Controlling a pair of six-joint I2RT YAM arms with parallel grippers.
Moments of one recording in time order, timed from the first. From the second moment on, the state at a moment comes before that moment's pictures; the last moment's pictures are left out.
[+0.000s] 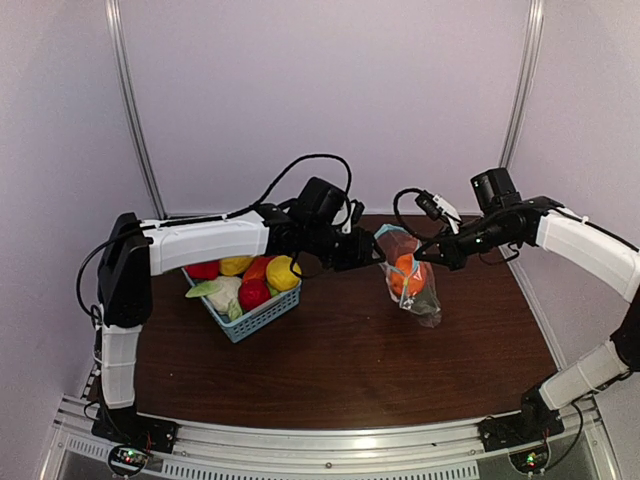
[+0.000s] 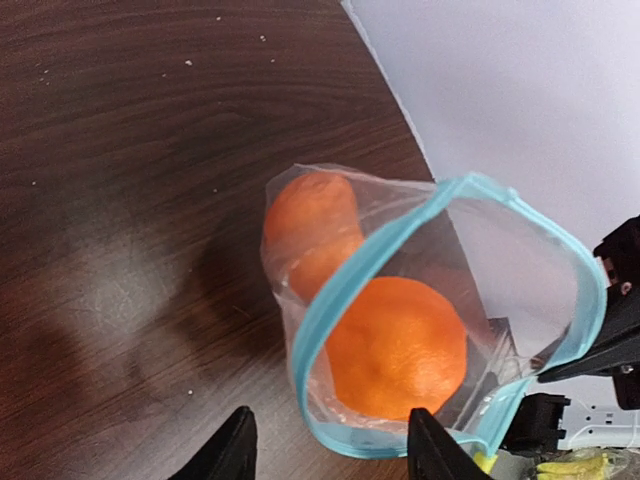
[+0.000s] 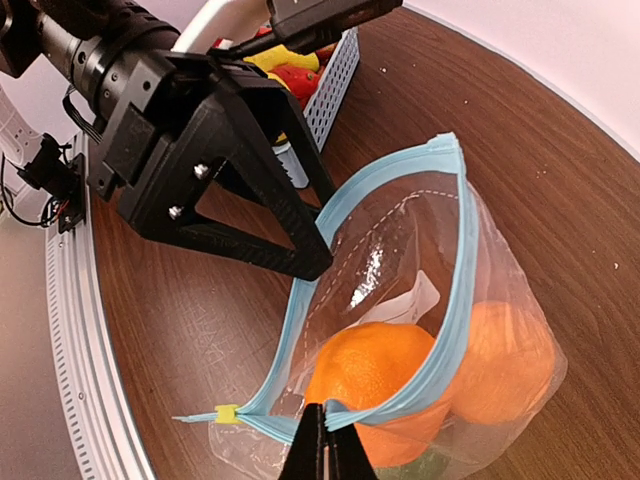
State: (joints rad) left arm -0.92 2.10 1.79 -0.33 0.26 -0.71; right arm 0.35 1.38 1.18 -0.64 -0.64 -0.32
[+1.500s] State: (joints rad) left arm -0.93 2.11 2.00 -0.39 0.21 -0.56; right arm 0.36 1.40 1.31 -0.66 -0.41 -0.27
